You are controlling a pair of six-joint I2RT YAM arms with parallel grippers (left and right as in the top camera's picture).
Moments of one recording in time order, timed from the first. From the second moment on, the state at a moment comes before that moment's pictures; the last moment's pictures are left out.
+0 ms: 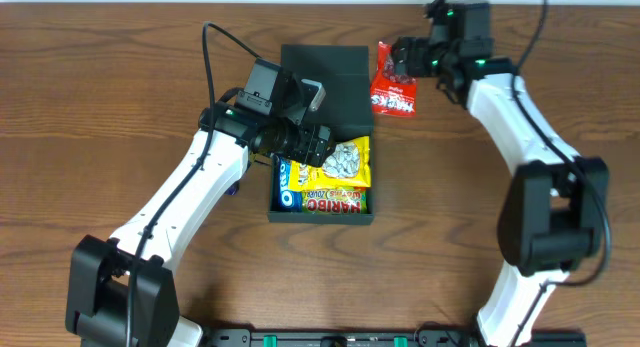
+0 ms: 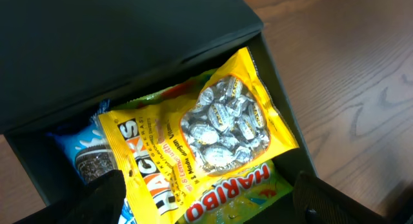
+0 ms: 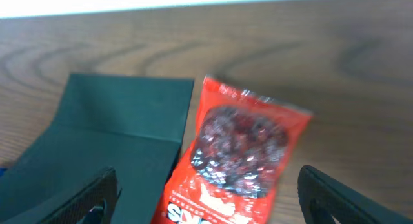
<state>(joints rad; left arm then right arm) -0.41 1.65 1.28 -0.70 0.39 -0.09 0.14 2.04 1.56 -0.30 -0.19 0.20</state>
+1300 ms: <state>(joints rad) -0.41 1.65 1.28 -0.70 0.39 -0.10 0.19 2.23 1.60 -0.36 0.12 0.26</state>
